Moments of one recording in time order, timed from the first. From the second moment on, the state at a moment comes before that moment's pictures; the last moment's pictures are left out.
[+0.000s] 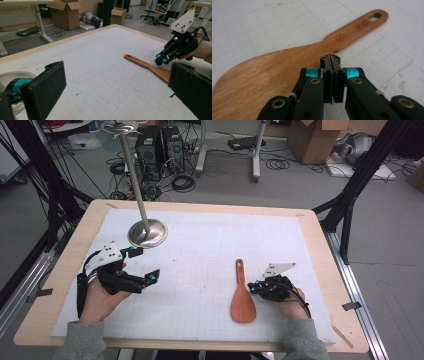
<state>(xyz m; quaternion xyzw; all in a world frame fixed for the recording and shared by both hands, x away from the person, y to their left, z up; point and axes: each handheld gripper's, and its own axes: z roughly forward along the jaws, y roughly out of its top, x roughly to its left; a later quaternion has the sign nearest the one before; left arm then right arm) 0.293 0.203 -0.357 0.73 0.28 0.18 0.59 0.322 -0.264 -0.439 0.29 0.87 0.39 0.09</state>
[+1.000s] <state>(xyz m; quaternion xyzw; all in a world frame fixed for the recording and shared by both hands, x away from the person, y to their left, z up) 0.274 0.235 -0.360 0.72 0.32 0.20 0.58 0.344 -0.230 -0.446 0.27 0.87 0.40 0.09</state>
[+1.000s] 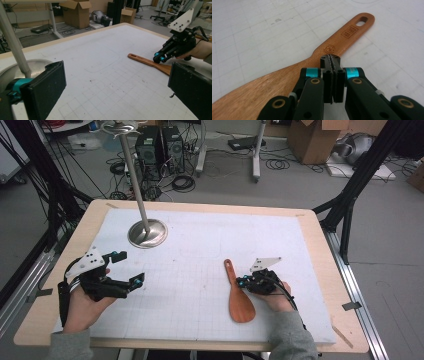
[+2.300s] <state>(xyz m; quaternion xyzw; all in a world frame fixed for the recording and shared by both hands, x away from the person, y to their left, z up) 0.254 0.262 -0.361 0.71 0.34 0.22 0.57 0.339 -0.136 -0.440 0.13 0.91 0.38 0.04</state>
